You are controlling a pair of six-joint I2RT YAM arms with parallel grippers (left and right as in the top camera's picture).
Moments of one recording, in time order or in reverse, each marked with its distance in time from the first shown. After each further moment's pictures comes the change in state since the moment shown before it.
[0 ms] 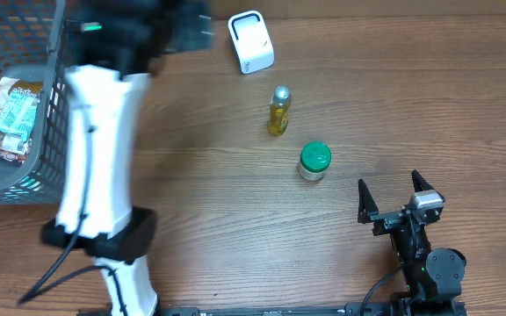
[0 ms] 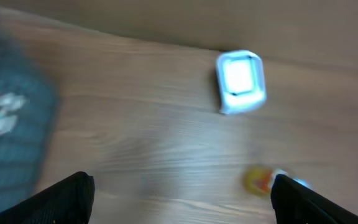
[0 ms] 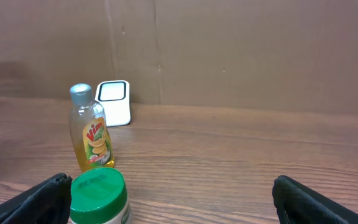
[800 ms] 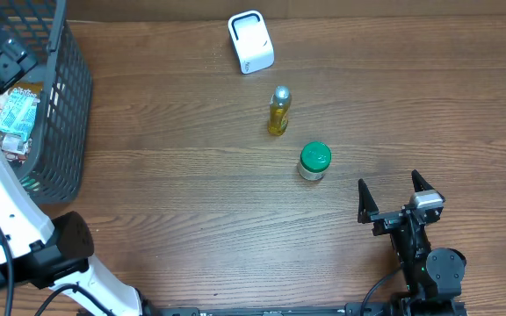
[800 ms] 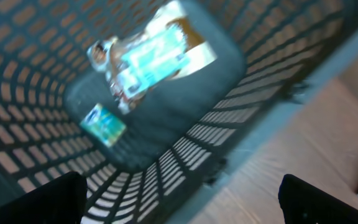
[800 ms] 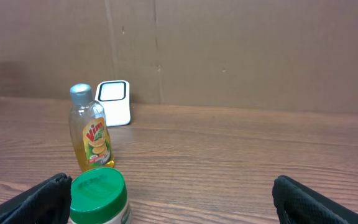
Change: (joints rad) left arm 0.629 -0.080 -0.100 -0.161 0.012 -0.084; right arm 0.000 0.000 0.000 0.001 0.000 0.000
